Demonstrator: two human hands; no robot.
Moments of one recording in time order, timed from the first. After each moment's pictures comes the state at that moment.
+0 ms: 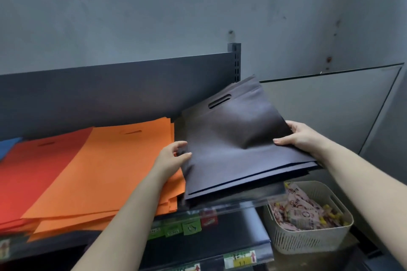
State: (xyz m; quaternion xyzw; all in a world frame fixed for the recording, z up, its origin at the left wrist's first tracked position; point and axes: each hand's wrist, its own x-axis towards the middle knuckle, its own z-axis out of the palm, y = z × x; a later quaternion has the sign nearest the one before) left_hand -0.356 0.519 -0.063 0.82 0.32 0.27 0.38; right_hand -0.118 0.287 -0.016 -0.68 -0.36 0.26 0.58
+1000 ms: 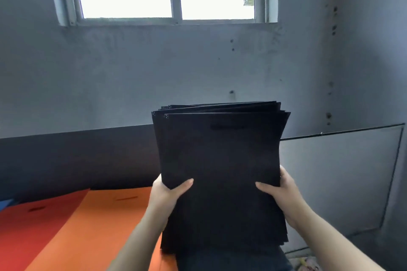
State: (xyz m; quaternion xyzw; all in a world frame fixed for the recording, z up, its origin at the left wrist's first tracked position) left_hand -0.333 0.509 0.018 0.63 0.23 0.46 0.58; right_hand -0.128 0.336 0.005 -0.55 -0.32 0.19 0.75
